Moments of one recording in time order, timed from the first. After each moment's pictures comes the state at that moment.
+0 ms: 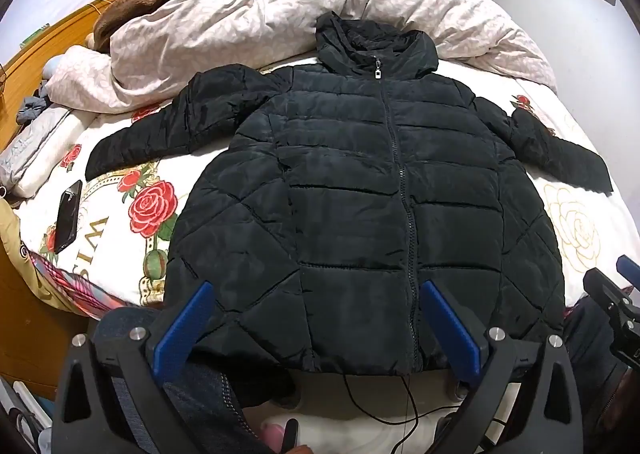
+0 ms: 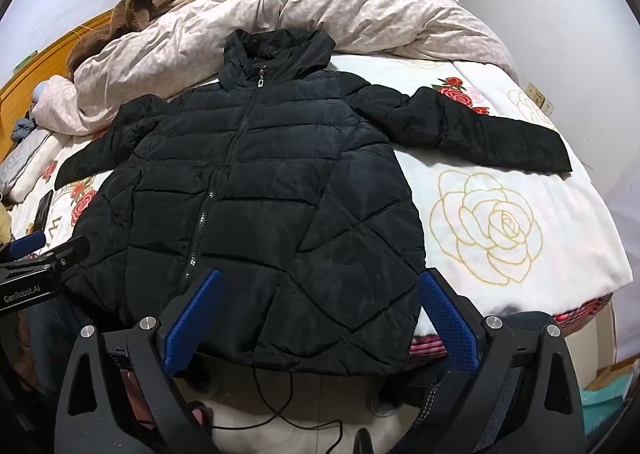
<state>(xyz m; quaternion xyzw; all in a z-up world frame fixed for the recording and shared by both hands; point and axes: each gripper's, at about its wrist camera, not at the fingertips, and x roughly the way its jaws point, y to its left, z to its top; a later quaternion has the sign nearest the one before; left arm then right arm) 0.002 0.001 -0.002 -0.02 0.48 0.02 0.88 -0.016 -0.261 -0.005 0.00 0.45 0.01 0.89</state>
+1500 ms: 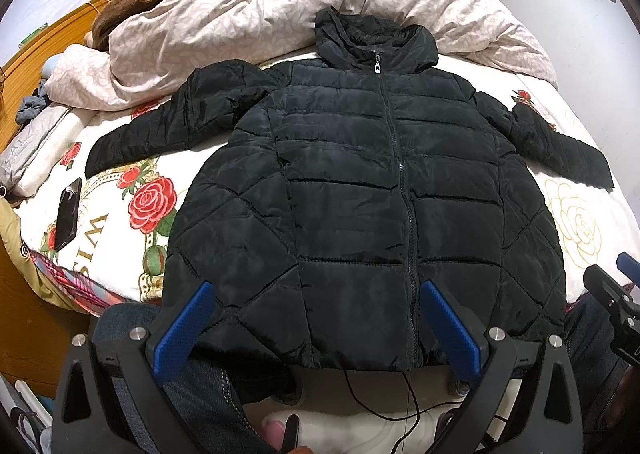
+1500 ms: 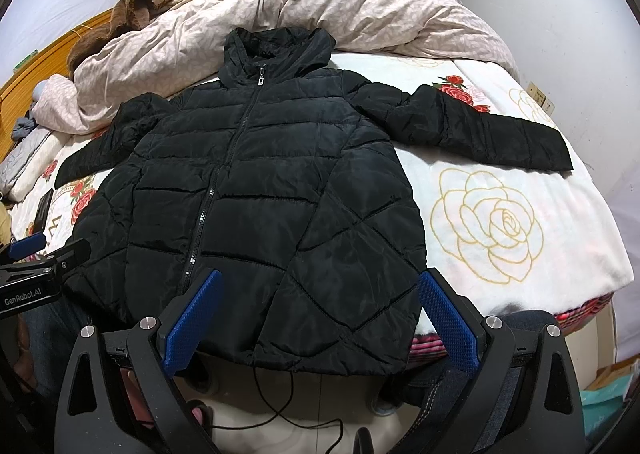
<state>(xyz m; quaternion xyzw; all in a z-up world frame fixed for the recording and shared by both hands) -0.002 -0.001 -0.004 -0.01 0.49 0.02 0.87 -0.016 -0.260 -0.007 0.00 0.45 0.01 0.89</state>
